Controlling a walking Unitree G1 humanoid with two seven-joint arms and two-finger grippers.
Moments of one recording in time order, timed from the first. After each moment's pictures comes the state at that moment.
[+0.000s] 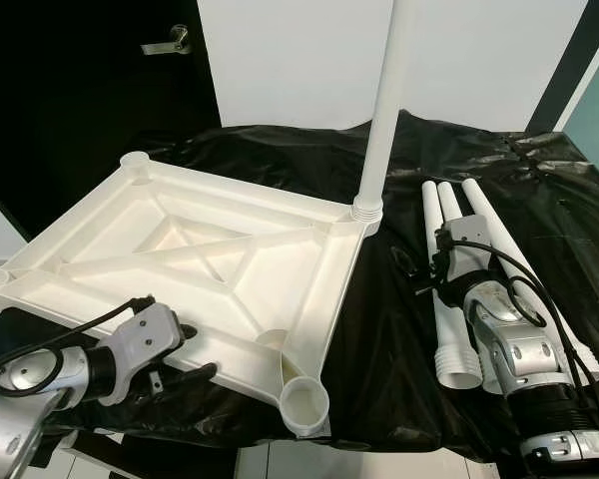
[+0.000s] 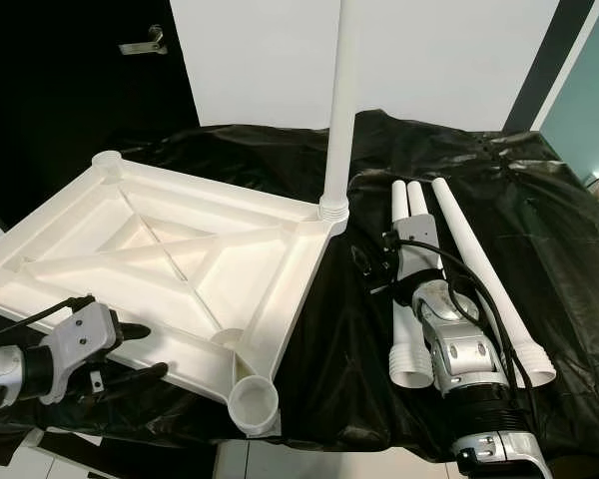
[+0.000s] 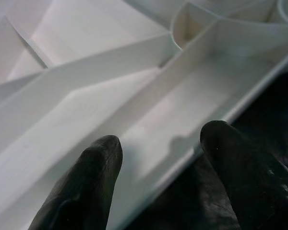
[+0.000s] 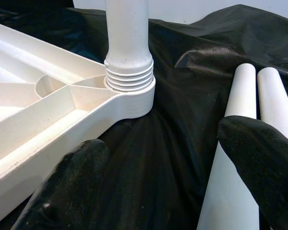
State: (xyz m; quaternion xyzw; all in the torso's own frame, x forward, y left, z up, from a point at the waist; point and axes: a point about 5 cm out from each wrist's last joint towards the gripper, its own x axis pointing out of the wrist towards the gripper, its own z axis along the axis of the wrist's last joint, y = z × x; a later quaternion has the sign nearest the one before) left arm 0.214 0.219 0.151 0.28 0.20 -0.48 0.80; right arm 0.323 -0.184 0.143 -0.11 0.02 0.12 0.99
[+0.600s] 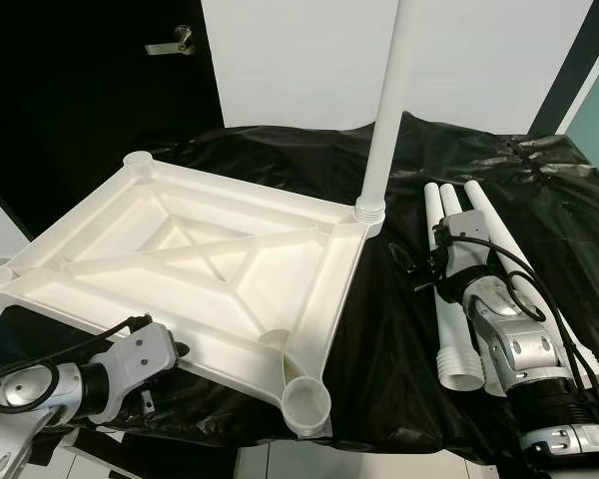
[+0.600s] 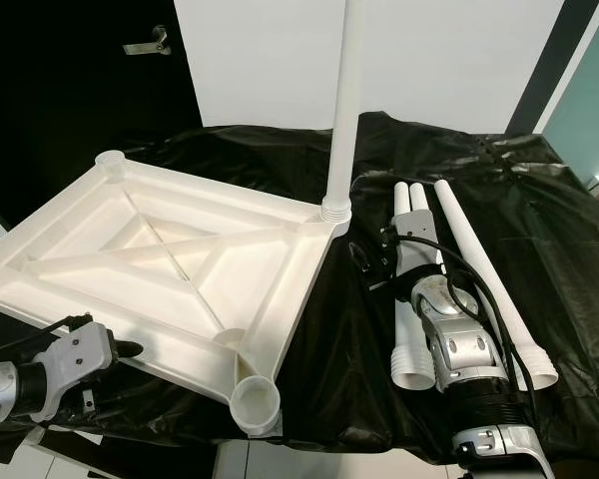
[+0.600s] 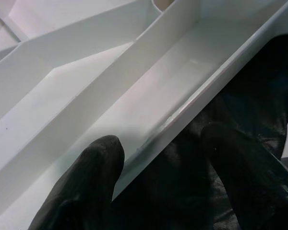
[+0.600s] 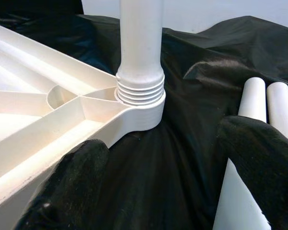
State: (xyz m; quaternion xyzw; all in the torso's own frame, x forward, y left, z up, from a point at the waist) left arm 0.212 0.216 0.140 0.31 0.22 -0.51 0.77; right arm 0.328 -0.182 0.150 -0.12 0.01 0.13 0.98
